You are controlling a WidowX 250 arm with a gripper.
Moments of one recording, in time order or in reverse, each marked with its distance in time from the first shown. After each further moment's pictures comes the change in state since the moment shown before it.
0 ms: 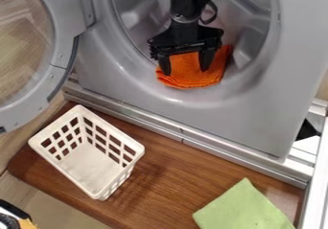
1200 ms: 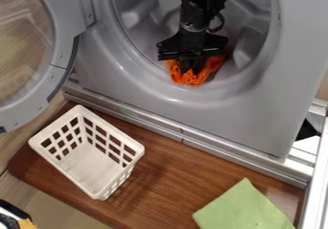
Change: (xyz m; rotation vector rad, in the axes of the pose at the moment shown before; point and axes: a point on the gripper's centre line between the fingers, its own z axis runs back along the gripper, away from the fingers) arm -0.002 -0.009 -0.024 0.040 0.024 -0.024
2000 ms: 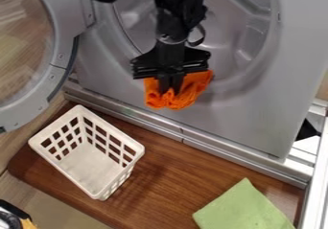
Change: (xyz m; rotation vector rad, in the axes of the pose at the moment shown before) arm -0.045 0.042 0.041 0.022 0.009 0.061
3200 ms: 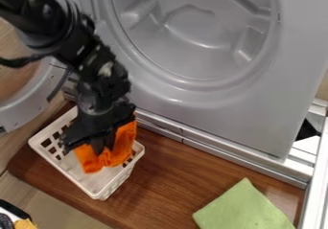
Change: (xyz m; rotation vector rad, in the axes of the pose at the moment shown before) arm -0.053 0.105 -0.043 0.117 -0.001 0.426
